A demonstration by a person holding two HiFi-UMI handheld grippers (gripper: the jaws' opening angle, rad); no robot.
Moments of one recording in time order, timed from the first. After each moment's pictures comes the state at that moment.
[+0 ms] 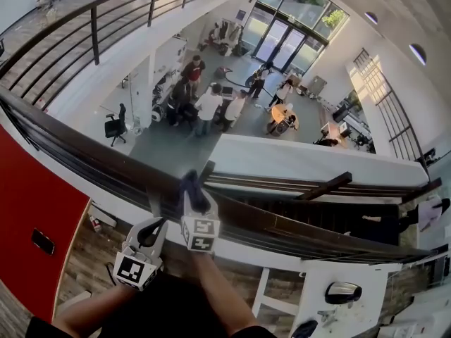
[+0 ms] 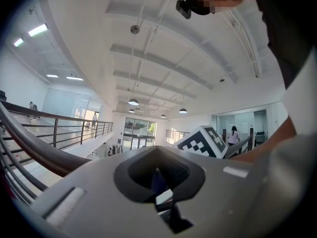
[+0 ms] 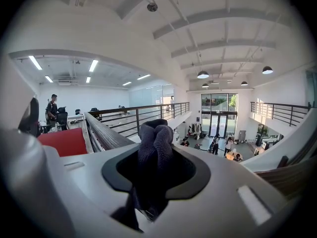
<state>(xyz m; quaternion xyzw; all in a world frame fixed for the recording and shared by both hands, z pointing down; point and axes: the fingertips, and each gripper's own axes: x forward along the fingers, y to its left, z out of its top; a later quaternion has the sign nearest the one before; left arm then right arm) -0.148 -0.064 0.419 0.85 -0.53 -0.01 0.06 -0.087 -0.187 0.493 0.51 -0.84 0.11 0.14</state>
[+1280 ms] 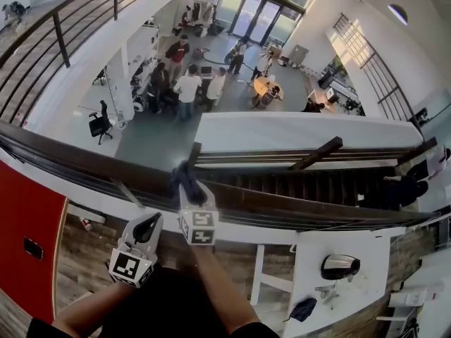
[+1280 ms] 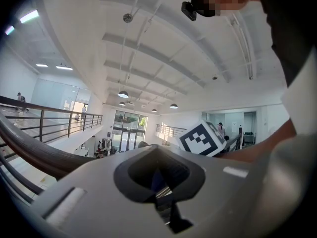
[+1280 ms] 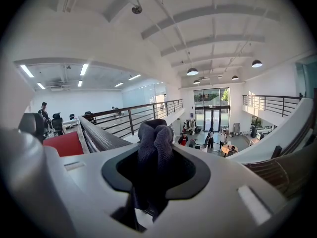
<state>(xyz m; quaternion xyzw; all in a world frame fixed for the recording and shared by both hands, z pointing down) -0.057 -0.055 0.428 0.88 -0.47 0.01 0.08 0.014 -0.170 0.493 0.53 -0.83 0.15 0.13</state>
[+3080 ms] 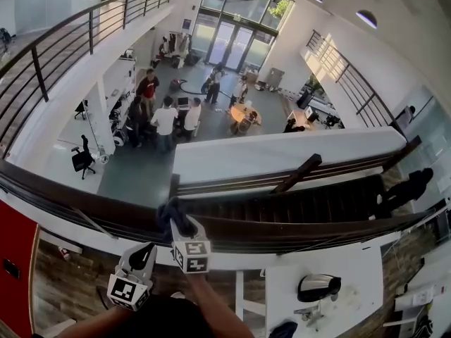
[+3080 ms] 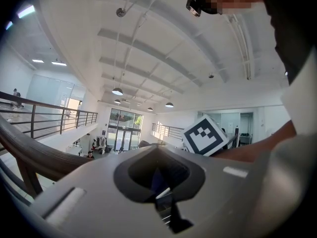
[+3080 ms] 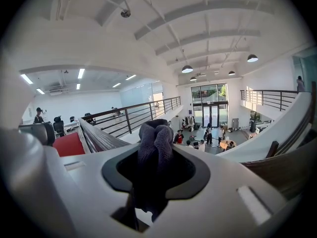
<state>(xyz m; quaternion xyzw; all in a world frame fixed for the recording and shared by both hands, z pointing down) 0.067 -0.059 0.448 0.89 -0.45 0.00 0.09 0.137 -0.162 0.504 0.53 -0.82 0.17 0.12</state>
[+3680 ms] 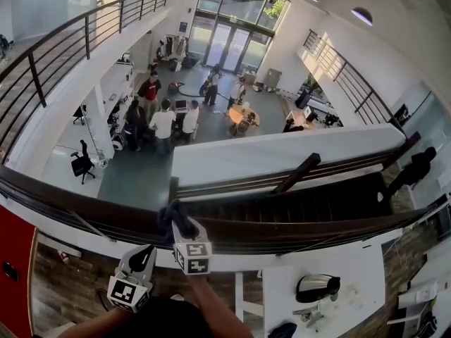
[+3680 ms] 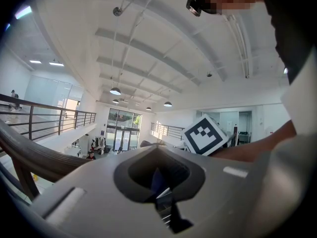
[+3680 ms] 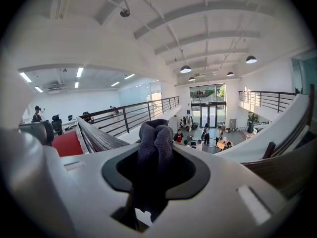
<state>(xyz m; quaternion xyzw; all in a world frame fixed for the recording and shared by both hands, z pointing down) 0.085 -0.056 0.445 0.89 -0.45 0.01 0.08 0.162 -0.160 0.504 0.53 -0.82 0.17 0.13</state>
